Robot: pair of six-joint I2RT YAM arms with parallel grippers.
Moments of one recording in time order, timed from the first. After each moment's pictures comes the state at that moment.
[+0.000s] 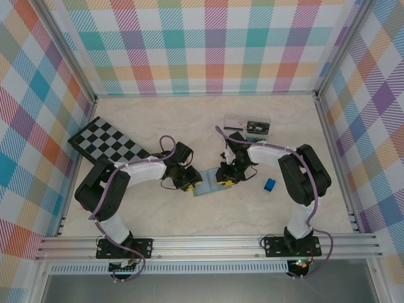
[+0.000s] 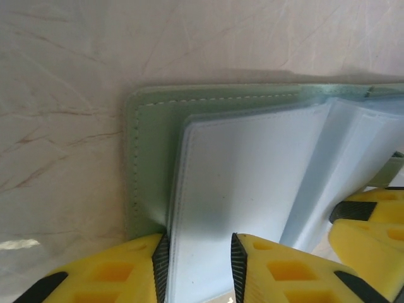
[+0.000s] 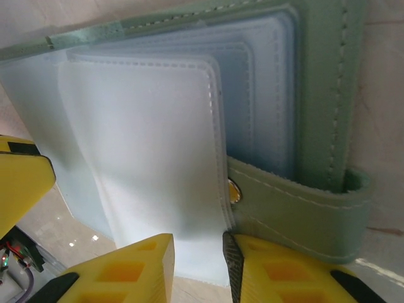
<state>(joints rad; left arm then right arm) -0.63 1.70 0.91 -0.37 0.38 -1.07 0.55 1.85 1.09 -0.66 -0.54 0.45</state>
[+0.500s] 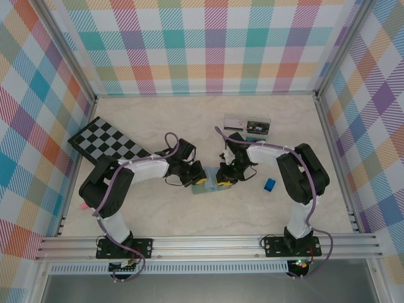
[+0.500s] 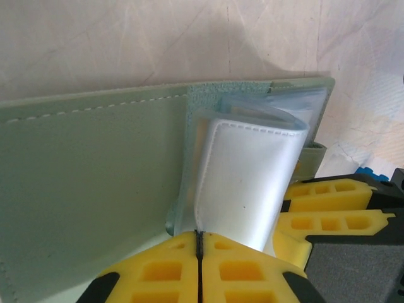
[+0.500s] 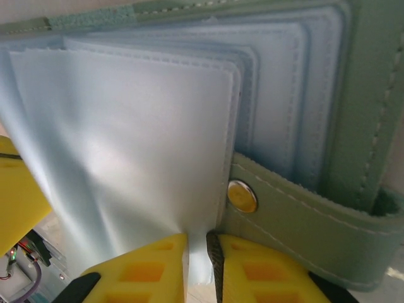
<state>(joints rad) -0.63 1.75 0.95 -0.26 0.47 -1.05 0.55 1.87 1.10 -0.65 -0.57 0.45</state>
